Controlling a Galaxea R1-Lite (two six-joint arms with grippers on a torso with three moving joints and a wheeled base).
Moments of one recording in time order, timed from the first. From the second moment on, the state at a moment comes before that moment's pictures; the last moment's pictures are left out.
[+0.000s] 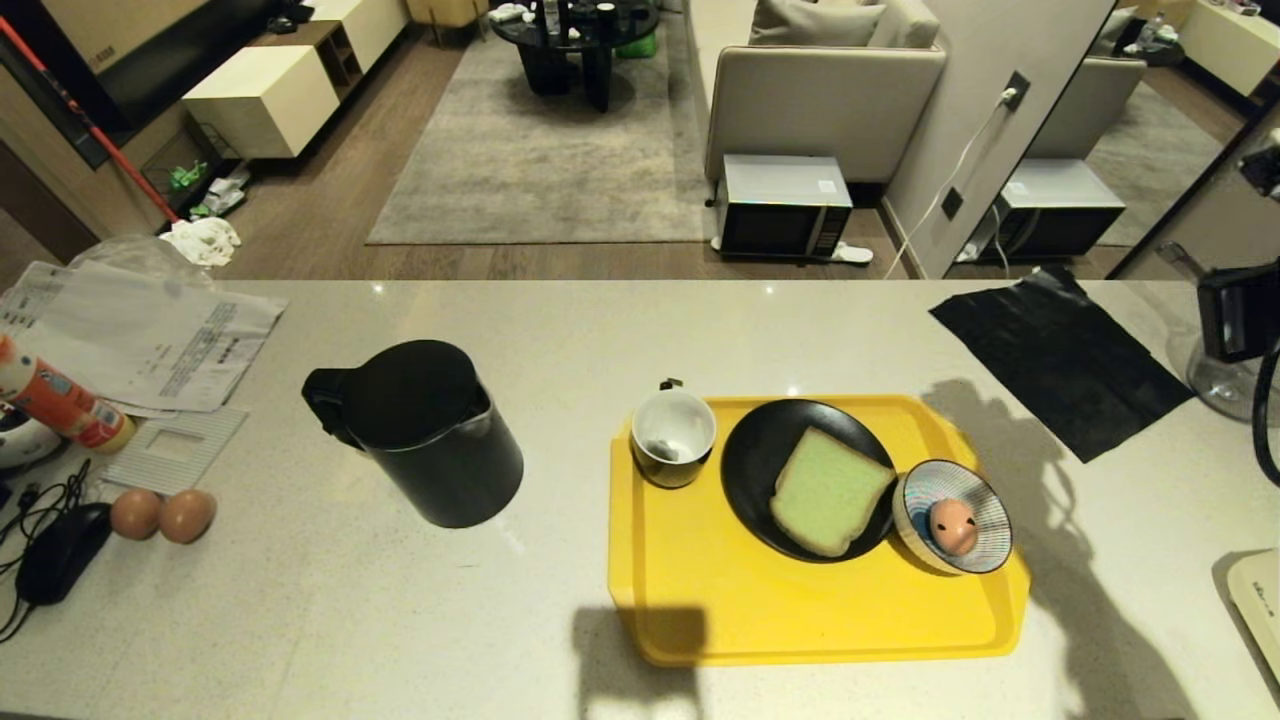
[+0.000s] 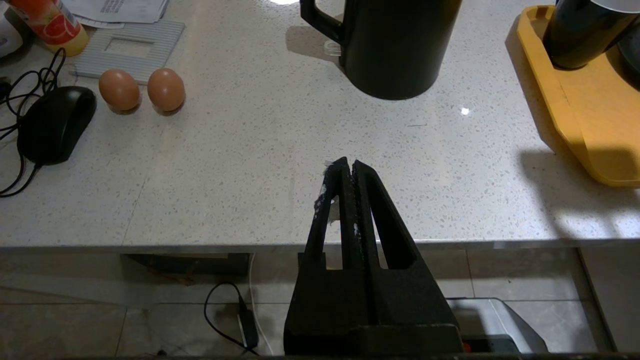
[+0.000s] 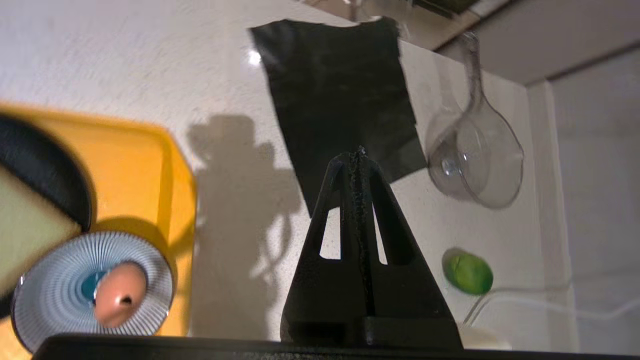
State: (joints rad) left arm 0.01 0.00 0.00 -0.01 0.00 0.01; right arm 0.00 1.37 -1.09 -0.07 -0.32 -0.33
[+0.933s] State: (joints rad) left arm 0.01 0.00 0.00 -0.01 0.00 0.01; right arm -0.07 0.92 -0.64 -0.03 -0.17 -0.20
